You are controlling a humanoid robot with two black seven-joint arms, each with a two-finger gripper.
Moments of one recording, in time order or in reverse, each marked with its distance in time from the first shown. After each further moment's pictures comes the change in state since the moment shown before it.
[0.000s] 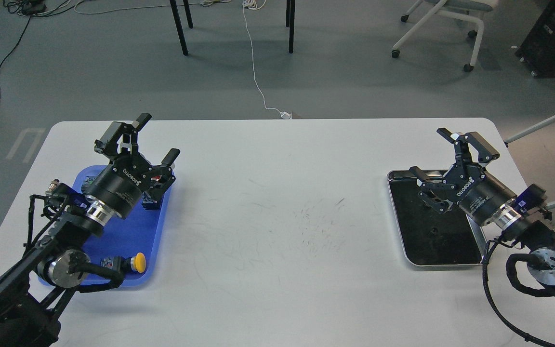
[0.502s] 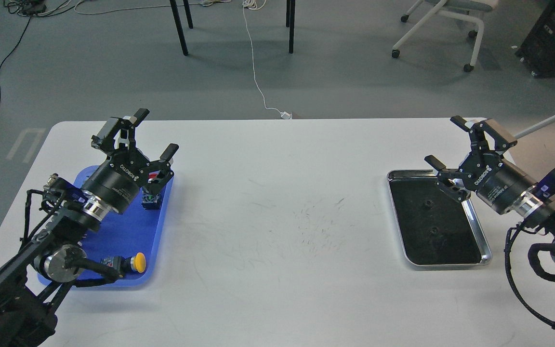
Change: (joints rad) left arm -0.043 0.023 0.015 0.039 -0.003 -0.064 -0.023; right arm 0.078 -0.126 -0.002 0.030 -0.110 0.000 0.001
